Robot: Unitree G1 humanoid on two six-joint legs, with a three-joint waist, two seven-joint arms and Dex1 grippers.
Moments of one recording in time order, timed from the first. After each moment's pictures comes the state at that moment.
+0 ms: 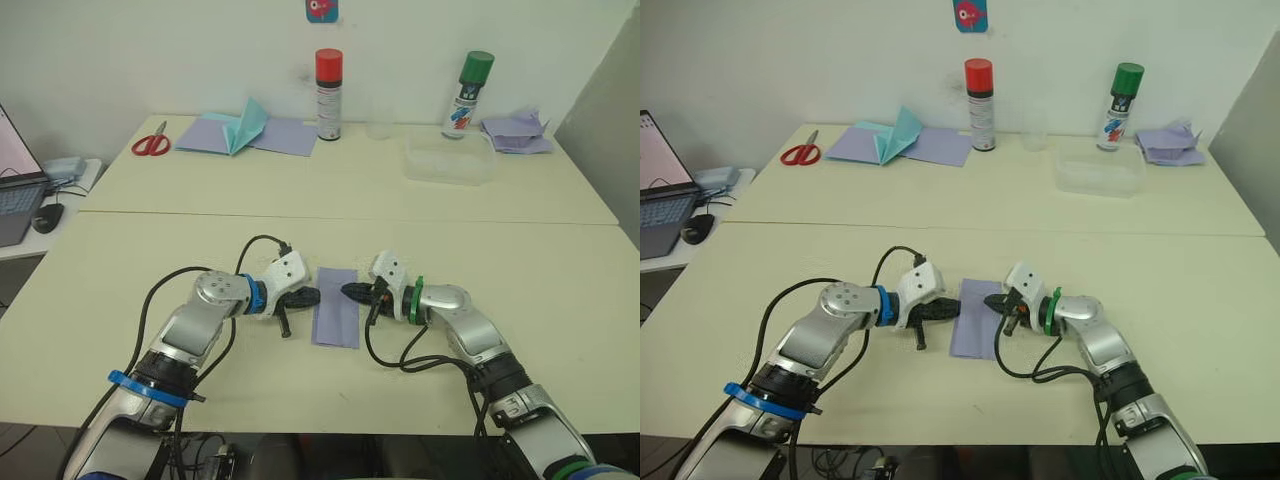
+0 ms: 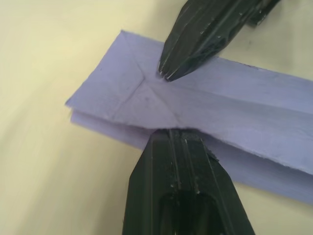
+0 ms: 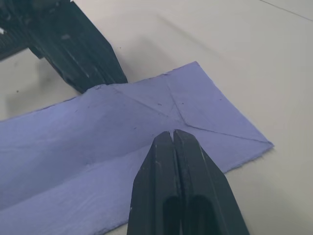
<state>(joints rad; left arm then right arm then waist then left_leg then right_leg) -0.43 0.58 -0.25 0.04 -0.13 0.45 -1.00 -0.48 -0.27 0.30 0.29 0.08 0.18 0.85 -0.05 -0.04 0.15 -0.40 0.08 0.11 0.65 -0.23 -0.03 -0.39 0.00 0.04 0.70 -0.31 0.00</state>
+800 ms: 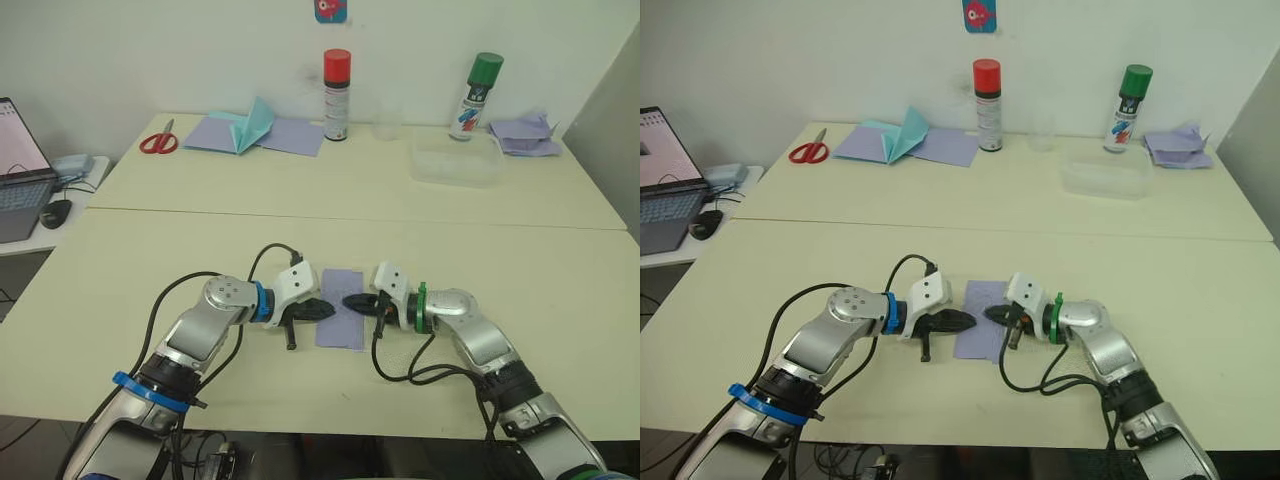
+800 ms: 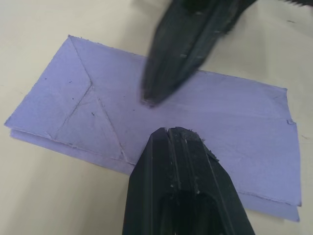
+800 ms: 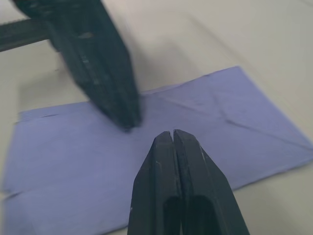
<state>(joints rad) -0.45 0.57 -0.35 0.06 -0.13 0.36 -1.06 -0.40 -0.35 0.34 0.13 0.10 0.27 0.99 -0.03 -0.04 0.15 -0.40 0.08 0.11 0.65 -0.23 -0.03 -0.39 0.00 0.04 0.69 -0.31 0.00</state>
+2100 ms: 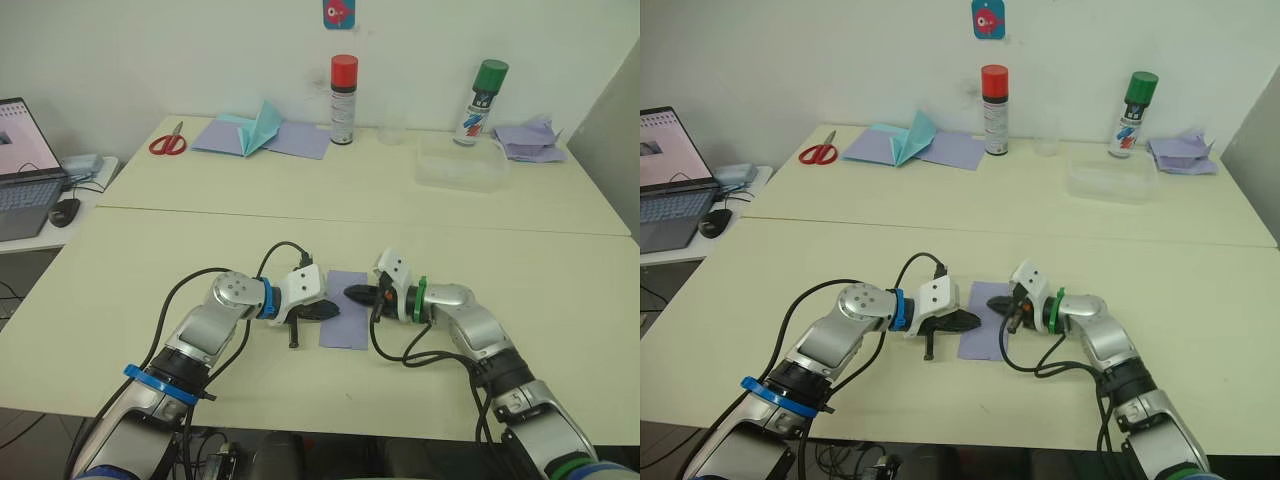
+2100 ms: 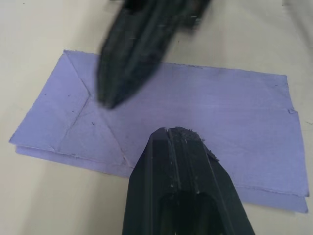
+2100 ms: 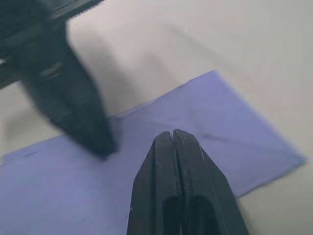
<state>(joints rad) -0.48 0.55 -0.38 0.15 -0.07 0.24 -1.11 -0.53 -0.27 0.25 0.36 0.15 0.28 0.85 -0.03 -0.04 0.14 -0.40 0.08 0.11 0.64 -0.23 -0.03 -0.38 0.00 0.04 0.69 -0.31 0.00</state>
